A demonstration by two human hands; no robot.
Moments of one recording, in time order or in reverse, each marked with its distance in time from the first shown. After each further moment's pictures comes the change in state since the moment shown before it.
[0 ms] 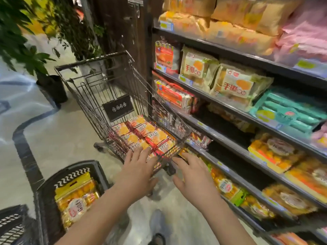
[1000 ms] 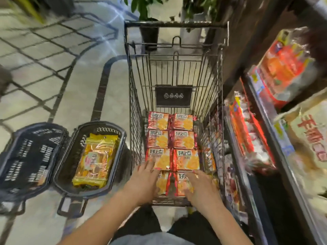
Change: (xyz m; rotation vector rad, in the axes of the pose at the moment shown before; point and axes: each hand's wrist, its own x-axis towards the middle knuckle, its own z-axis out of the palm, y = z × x) left_hand 0.258 -0.042 0.055 -0.350 -0.396 -0.639; right_hand 0.381 0.118 0.070 -0.104 -0.699 -0.469
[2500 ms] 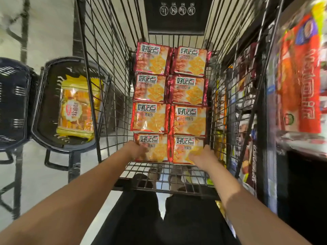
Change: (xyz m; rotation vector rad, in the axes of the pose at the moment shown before) left_hand 0.165 -0.035 0.163 -0.945 -0.422 -0.621; right_hand 0.160 0.116 0.132 0.404 -0.455 0.637
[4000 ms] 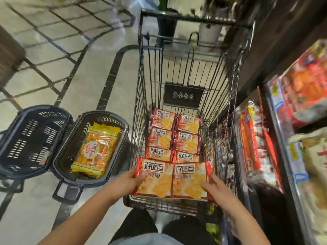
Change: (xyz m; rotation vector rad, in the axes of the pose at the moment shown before) left_hand -0.181 -0.034 -0.063 -0.415 0.043 0.379; right_hand -0.171 0.015 -0.072 0.458 -0.033 -0.460
